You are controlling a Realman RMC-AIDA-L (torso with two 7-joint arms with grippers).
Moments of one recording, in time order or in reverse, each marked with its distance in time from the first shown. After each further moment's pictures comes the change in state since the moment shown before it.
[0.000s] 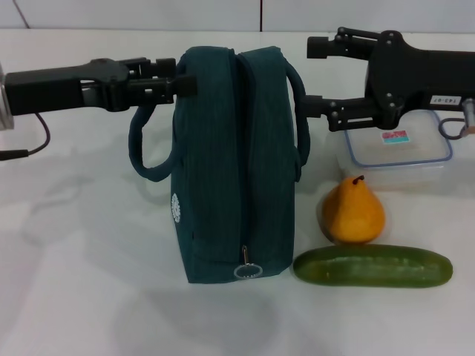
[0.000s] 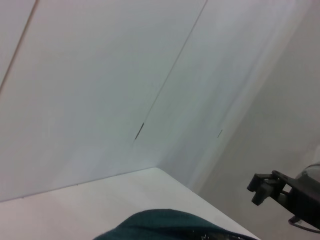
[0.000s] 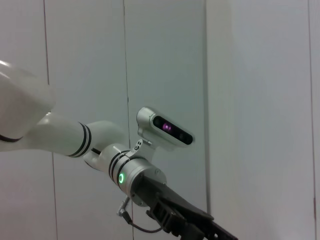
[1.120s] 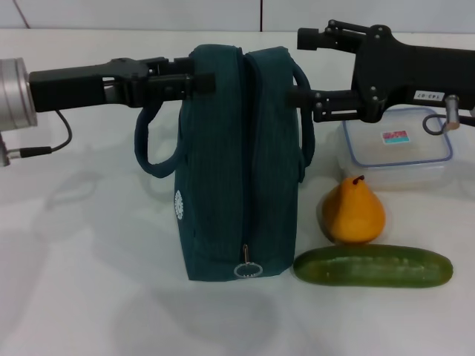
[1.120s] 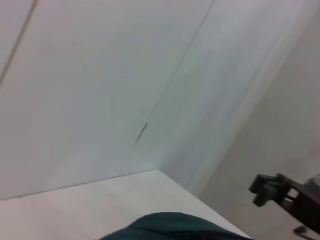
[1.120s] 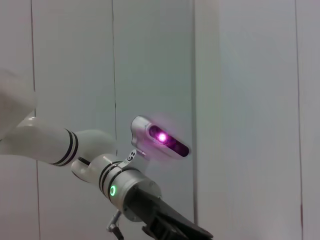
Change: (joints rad) left arm -0.016 -0.014 0.000 0.054 0.000 -0.063 -0.008; right arm -0.001 0.035 0.011 -0.003 0.003 0.049 -0.024
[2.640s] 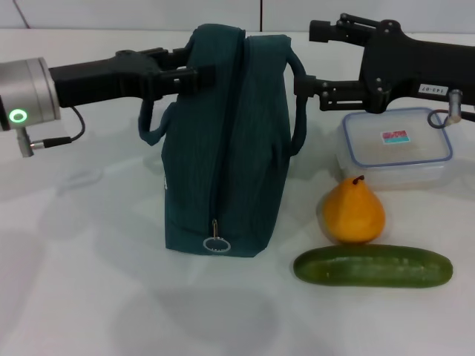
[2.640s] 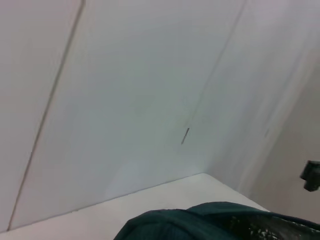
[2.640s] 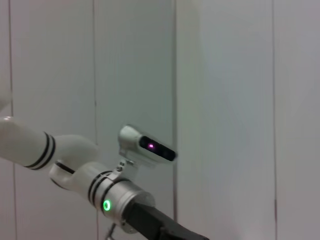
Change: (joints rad) left arm 0.007 0.008 0.000 0.124 -0.011 -0.226 0.152; right arm -0.012 -0.001 0.017 0.003 0.000 0.046 -0.007
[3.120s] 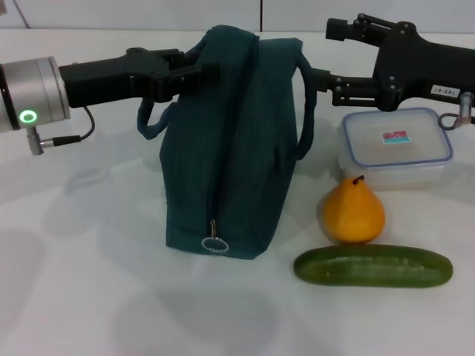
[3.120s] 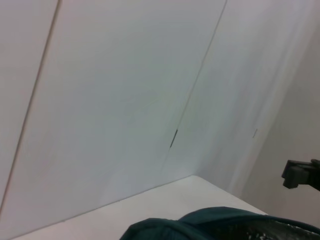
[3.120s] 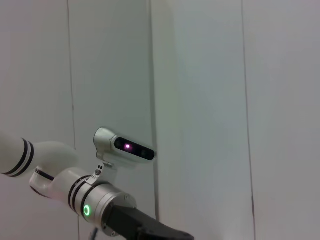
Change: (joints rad) left arm -0.006 0.002 0.000 0.039 -0.004 -0.004 0.058; right arm -0.031 0.005 0.038 0.011 0.002 0.008 -0.005
